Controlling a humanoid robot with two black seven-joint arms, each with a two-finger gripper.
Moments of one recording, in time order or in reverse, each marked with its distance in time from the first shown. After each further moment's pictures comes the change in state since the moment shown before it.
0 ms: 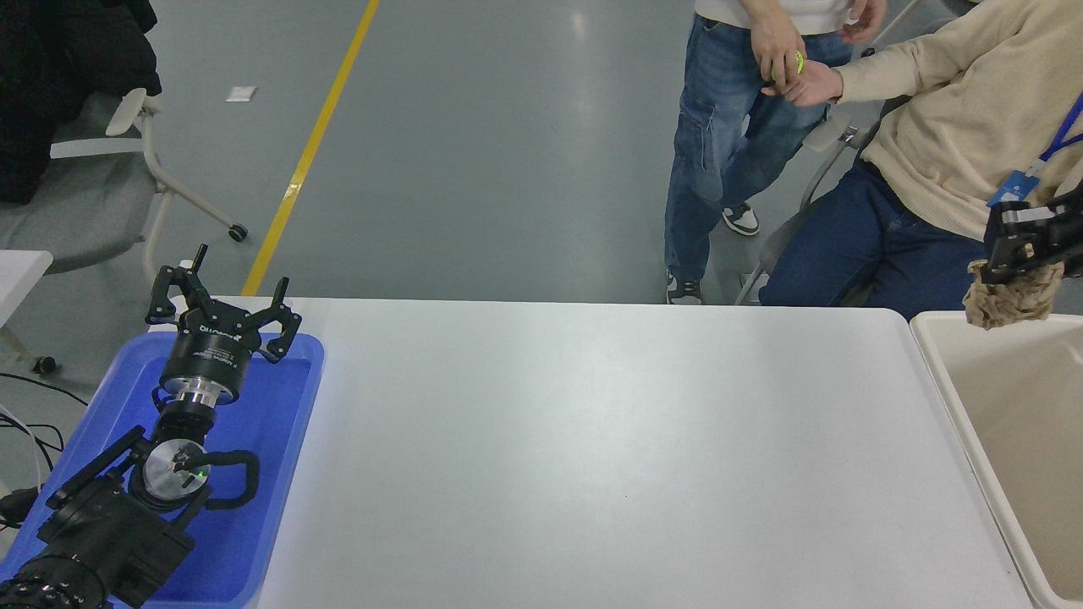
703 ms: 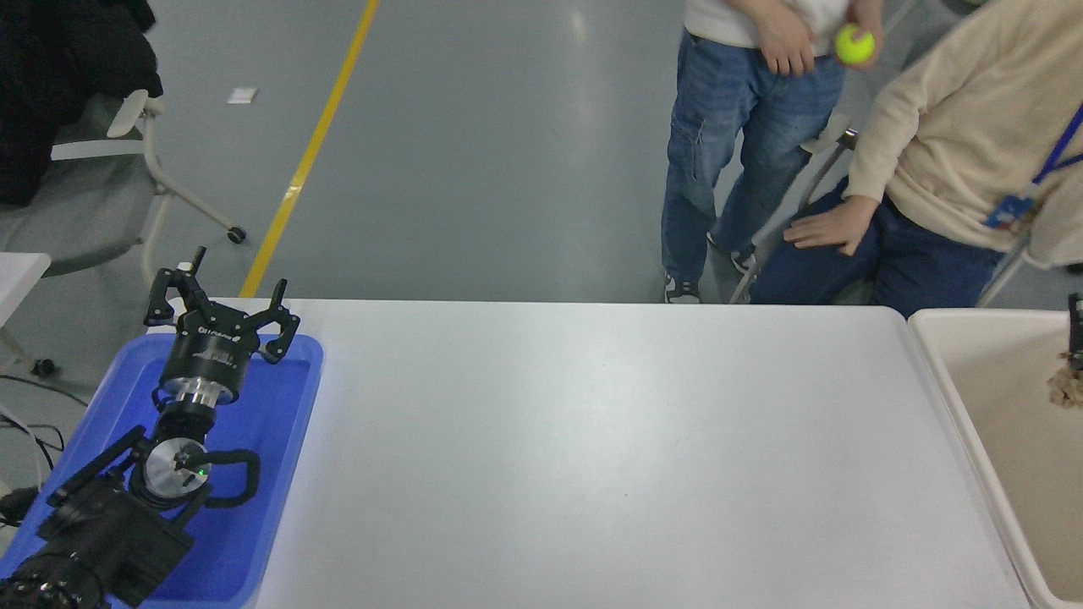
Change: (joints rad) left arm 0.000 0.000 0.000 0.000 0.000 0.000 0.000; right arm -0.780 -0.171 0.232 -0.392 0.001 -0.370 0.000
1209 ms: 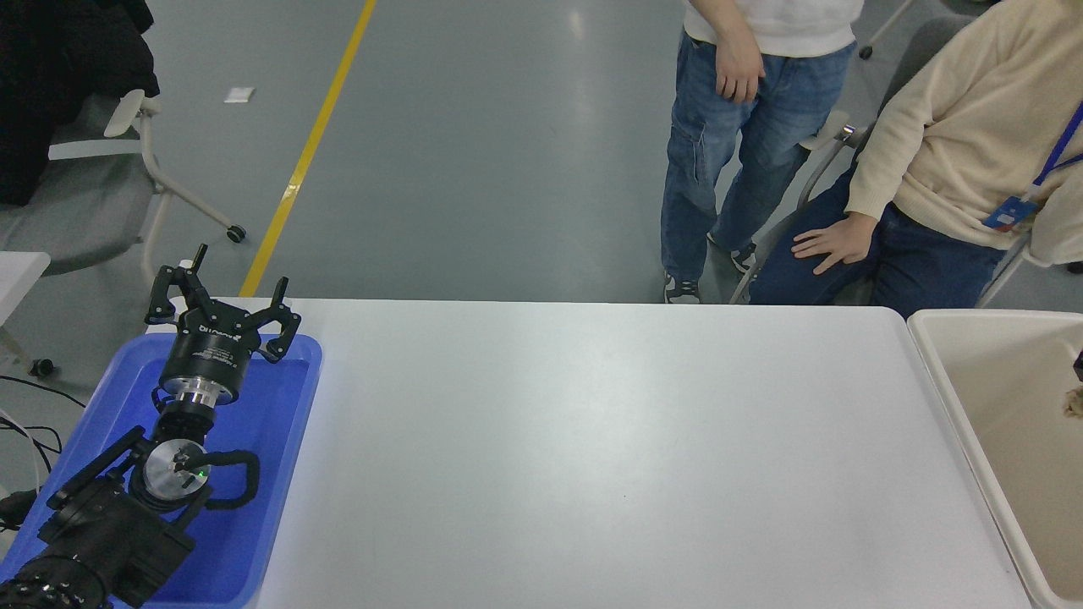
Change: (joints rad) left arm 0.000 0.000 0.000 0.000 0.001 0.001 0.000; right arm -0.669 0.195 0.402 -0.634 -0.001 -0.213 -0.002
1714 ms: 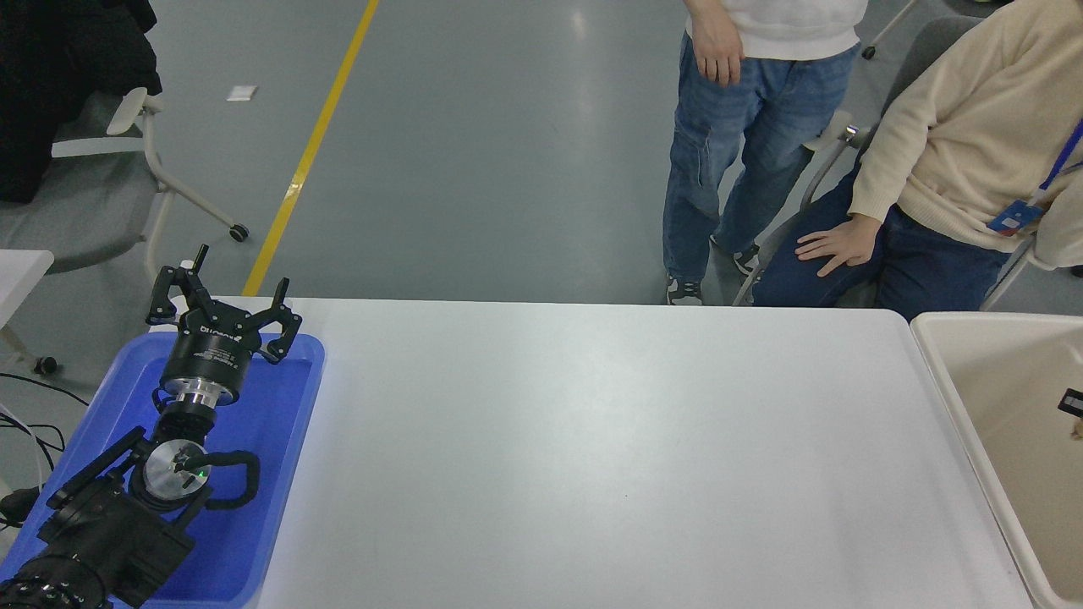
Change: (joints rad) left arm 0.000 0.000 0.000 0.000 0.000 0.001 0.000; right arm -0.251 0.171 0.047 -0.258 0.000 -0.198 -0.003
